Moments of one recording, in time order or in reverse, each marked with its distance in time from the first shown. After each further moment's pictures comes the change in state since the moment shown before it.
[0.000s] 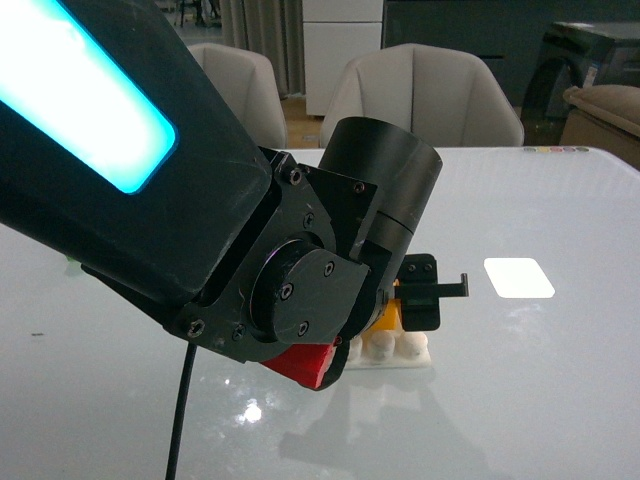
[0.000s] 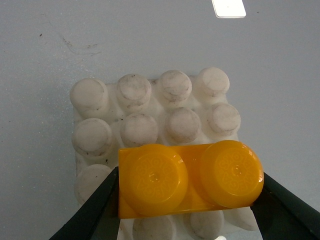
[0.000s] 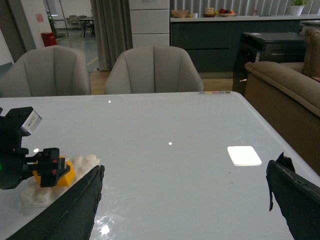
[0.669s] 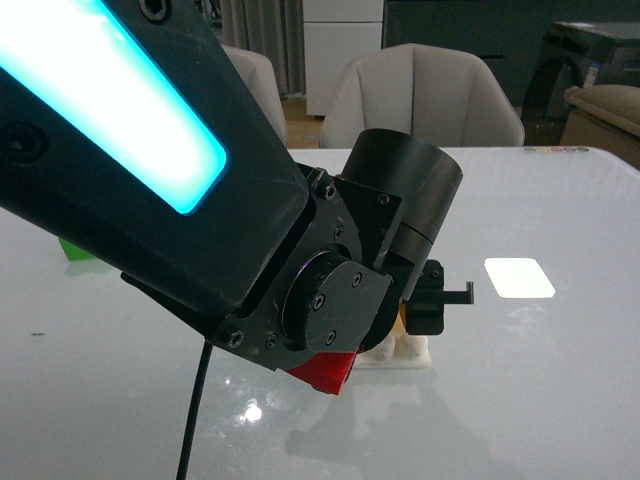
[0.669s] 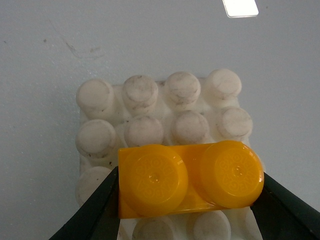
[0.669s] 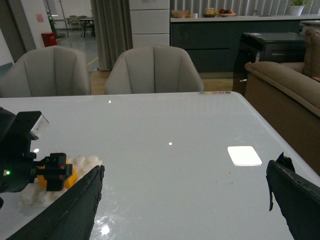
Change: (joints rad) left arm -0.023 0.037 0.035 -0.016 -0.057 0.023; right arm 0.000 0.000 0.000 0.000 0.000 0.000
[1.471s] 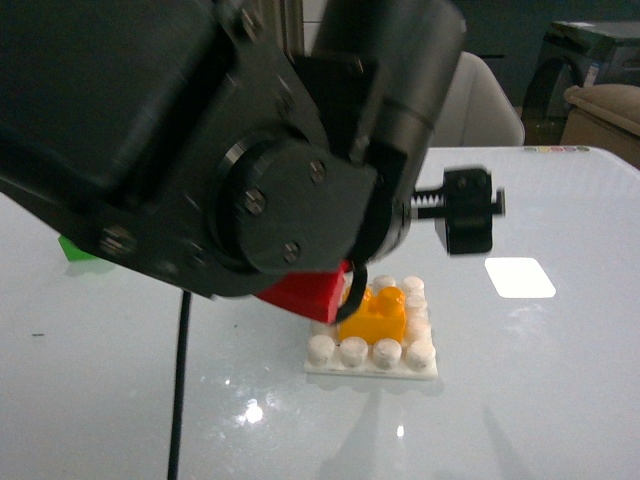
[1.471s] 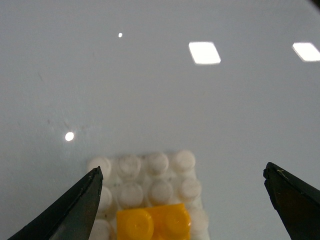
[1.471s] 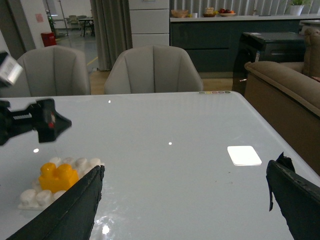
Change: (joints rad) left arm 0.007 -0.203 -0.066 0.111 0.045 0.048; right arm 0.000 0.000 0.000 0.000 0.000 0.000
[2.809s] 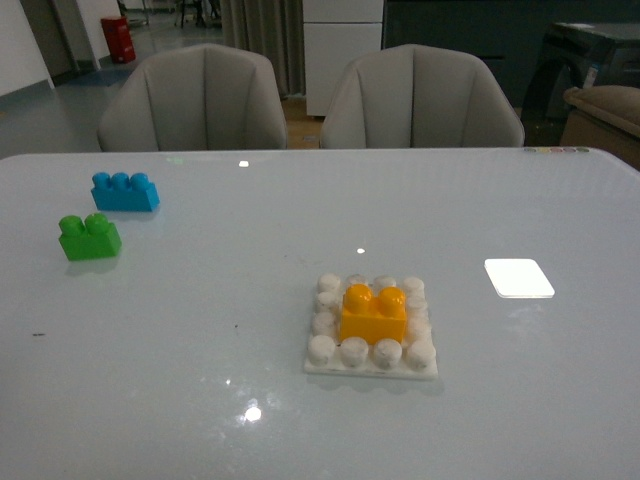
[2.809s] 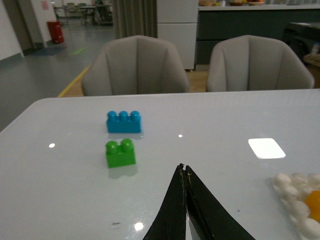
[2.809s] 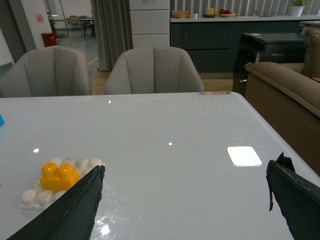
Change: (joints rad) left arm 0.648 -1.003 -1.028 0.505 0.303 0.359; right arm 0.000 0.000 0.000 0.000 0.000 0.000
